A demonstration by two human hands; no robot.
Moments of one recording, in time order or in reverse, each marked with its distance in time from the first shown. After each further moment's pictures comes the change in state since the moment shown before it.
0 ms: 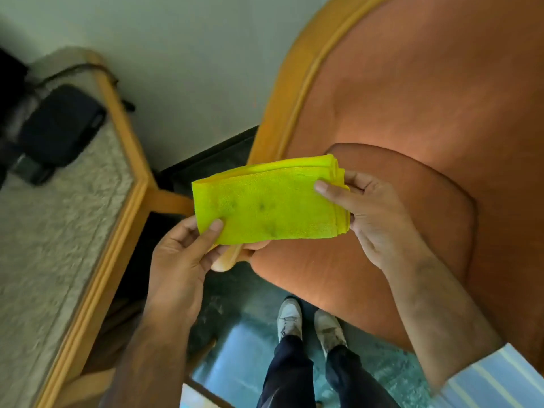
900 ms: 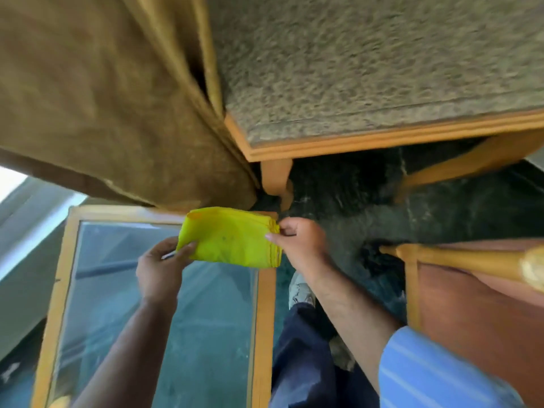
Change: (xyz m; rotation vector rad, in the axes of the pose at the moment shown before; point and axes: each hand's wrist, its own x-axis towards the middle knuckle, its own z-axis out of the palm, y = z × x) left_hand -0.240 -0.306 -0.351 -0.129 1.329 -0.351; right_hand -0.107 0.435 0.277 -1.233 -0.924 0.070
